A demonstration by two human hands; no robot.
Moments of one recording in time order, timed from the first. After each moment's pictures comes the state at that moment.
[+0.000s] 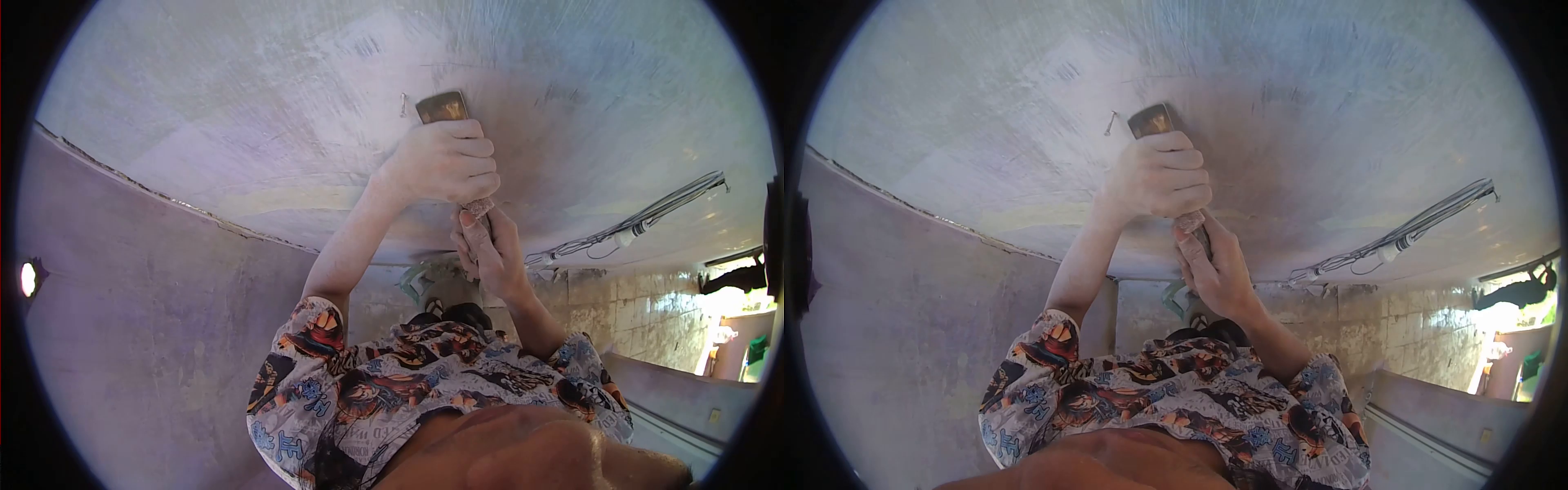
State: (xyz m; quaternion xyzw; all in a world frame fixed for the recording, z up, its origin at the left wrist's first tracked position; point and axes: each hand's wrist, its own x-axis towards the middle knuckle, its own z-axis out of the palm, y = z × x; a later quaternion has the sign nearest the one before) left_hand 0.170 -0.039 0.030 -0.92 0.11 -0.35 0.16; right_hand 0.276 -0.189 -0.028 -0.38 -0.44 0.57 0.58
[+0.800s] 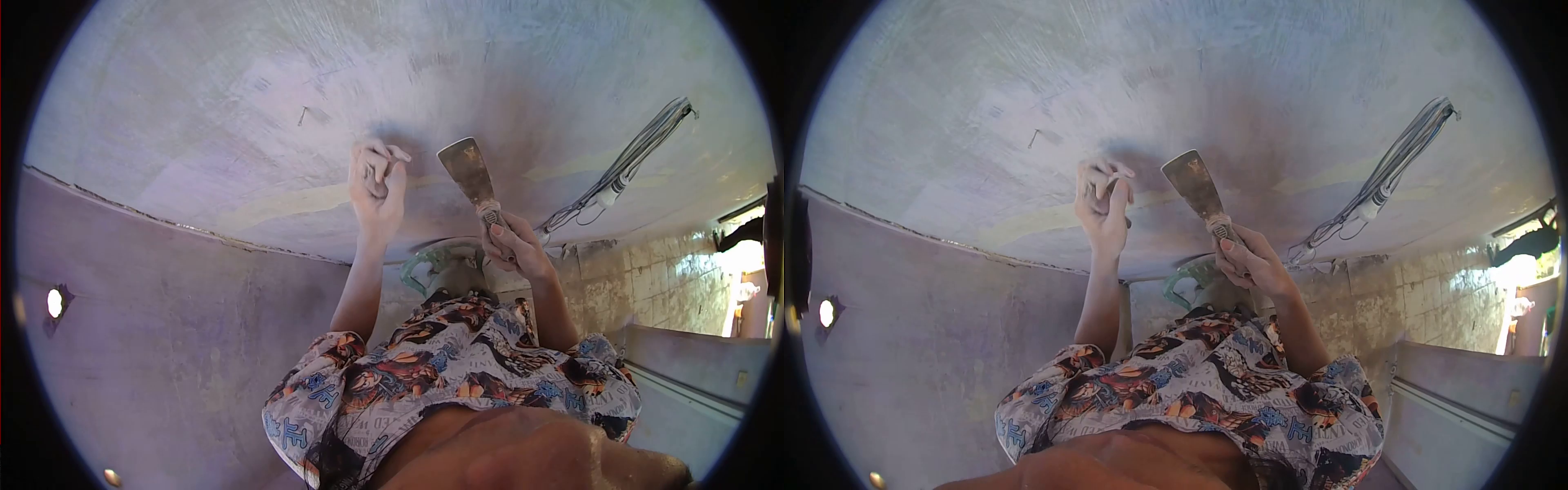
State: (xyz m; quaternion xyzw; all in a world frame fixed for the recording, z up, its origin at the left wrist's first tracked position) left_hand 0.138 -0.091 -0.053 -0.68 -0.20 -0.61 -0.36; right_hand 0.339 -0.220 -0.114 -0.27 -0.36 0.71 0.54
